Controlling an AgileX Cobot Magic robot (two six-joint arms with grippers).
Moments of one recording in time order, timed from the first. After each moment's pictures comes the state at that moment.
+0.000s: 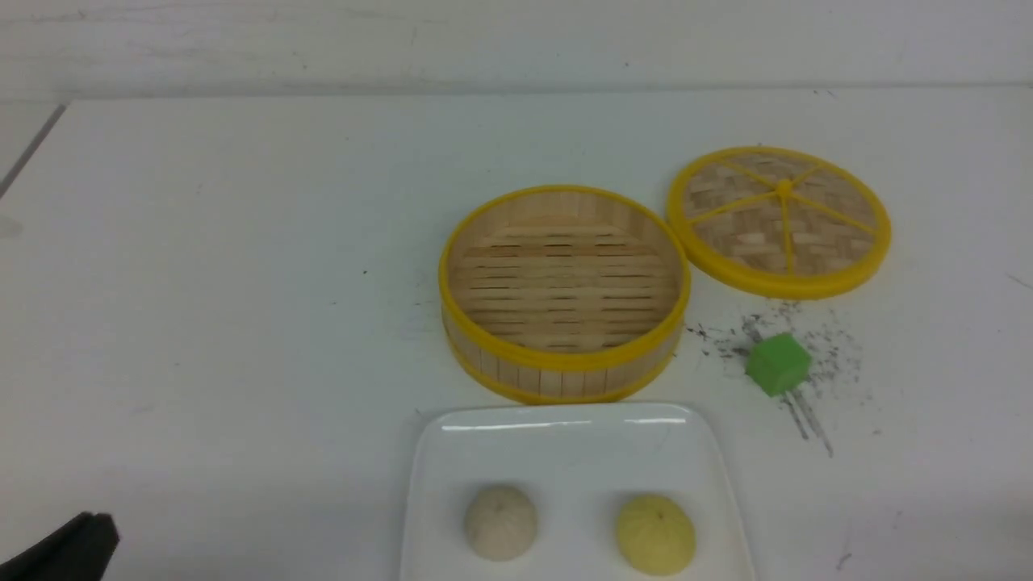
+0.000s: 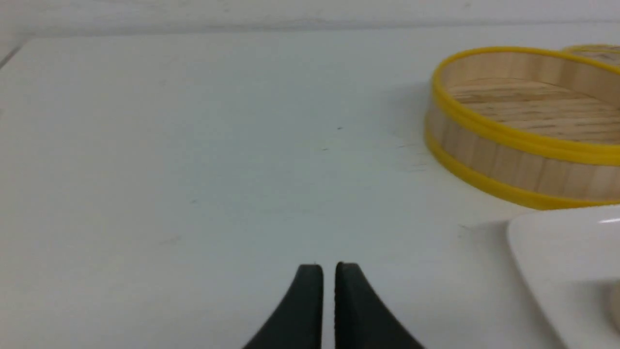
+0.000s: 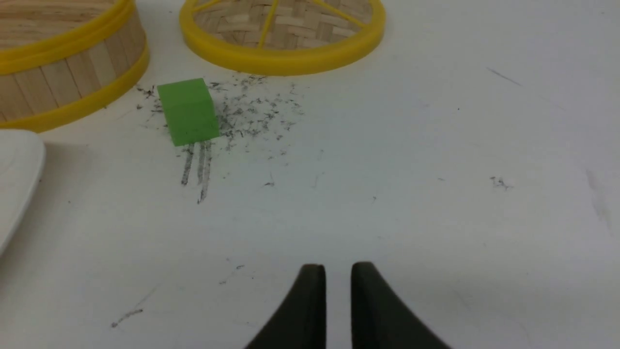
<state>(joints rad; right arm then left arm) 0.03 -0.01 0.02 0.06 0.40 -0.04 -0.14 0.04 -0.02 -0.03 0.25 0.02</state>
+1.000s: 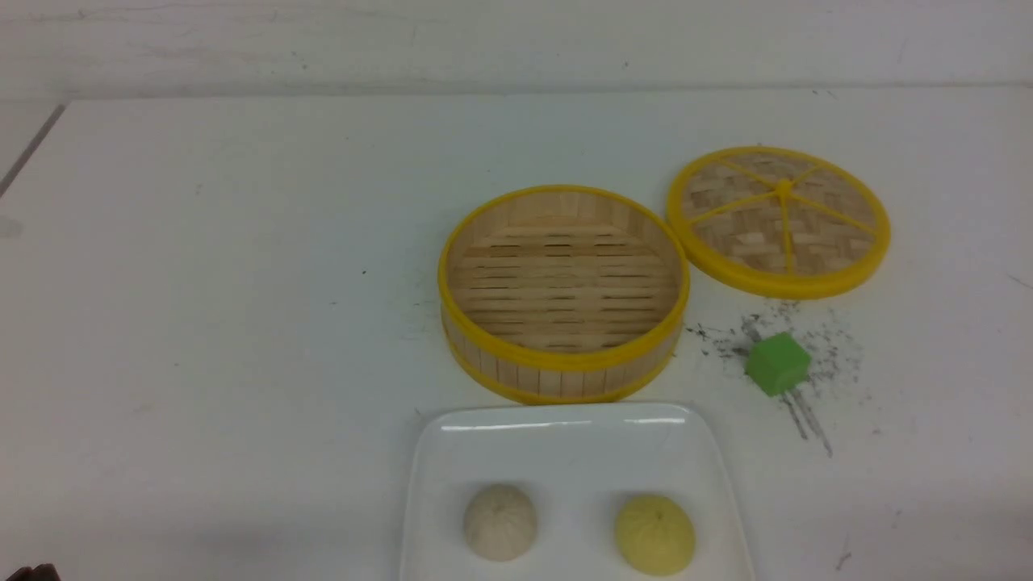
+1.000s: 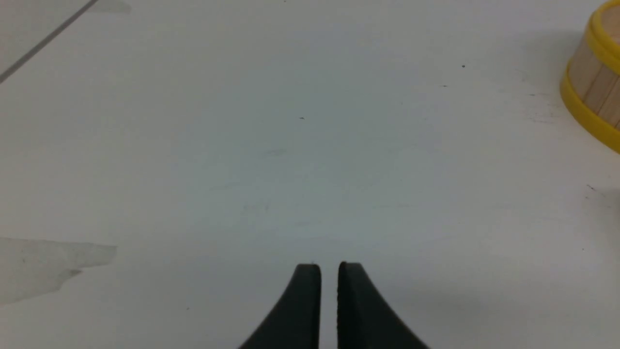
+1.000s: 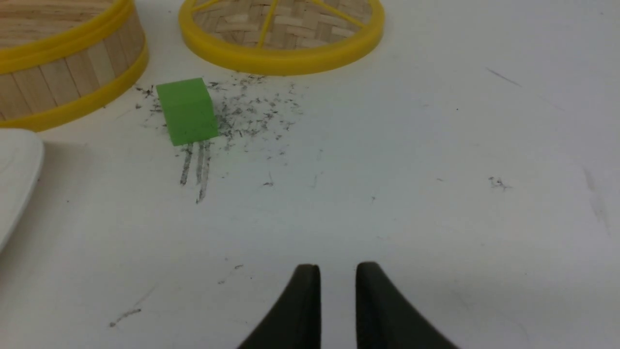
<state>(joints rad) 0.03 -0.01 0.02 0.06 0.40 -0.04 0.01 -0.01 0.03 0.07 0.36 -0.11</state>
